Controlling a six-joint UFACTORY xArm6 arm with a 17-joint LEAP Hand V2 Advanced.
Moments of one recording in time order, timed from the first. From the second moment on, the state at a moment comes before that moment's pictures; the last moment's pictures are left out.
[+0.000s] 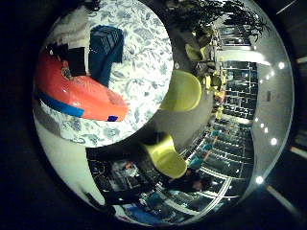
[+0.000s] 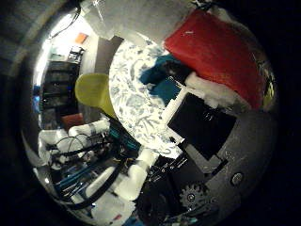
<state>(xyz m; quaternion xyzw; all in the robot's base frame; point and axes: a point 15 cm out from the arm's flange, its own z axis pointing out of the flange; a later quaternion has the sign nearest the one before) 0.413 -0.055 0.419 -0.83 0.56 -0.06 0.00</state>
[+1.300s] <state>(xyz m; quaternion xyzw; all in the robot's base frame) 0.491 0.134 0.332 -0.74 0.55 0.08 0.39</state>
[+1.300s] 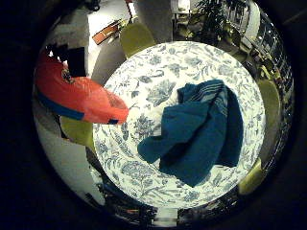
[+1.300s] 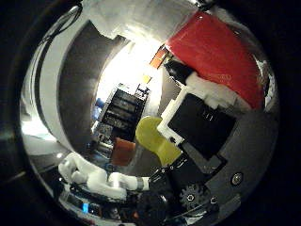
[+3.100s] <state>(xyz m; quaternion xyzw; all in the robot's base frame) 0.479 0.169 0.277 -0.75 0.51 0.12 0.40</state>
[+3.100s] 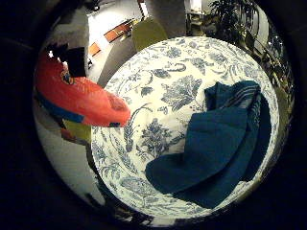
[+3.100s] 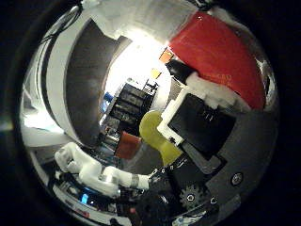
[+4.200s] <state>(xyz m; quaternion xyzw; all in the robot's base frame) 0.472 0.168 0.269 -0.77 0.48 0.11 0.40</state>
